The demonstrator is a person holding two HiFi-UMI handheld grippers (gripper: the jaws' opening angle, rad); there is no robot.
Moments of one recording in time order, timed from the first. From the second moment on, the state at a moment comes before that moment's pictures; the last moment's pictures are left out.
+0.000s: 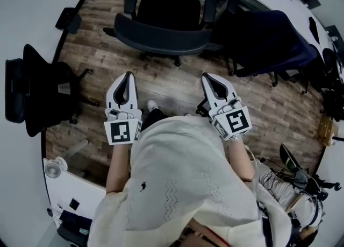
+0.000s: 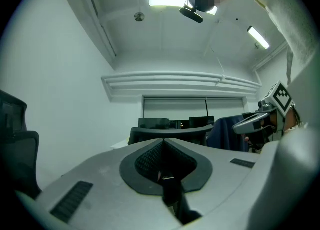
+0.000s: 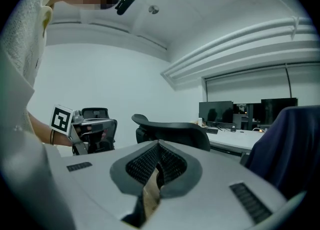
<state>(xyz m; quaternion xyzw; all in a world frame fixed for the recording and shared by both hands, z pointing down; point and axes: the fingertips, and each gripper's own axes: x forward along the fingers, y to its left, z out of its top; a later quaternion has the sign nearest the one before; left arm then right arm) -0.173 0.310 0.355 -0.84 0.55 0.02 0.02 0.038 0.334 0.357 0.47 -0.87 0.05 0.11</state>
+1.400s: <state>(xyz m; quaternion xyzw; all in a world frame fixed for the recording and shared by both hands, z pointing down) -0.188 0.166 0.464 -0.86 0.37 -0.28 0.20 0.071 0.224 0.461 0.47 -0.76 -0.10 0.43</state>
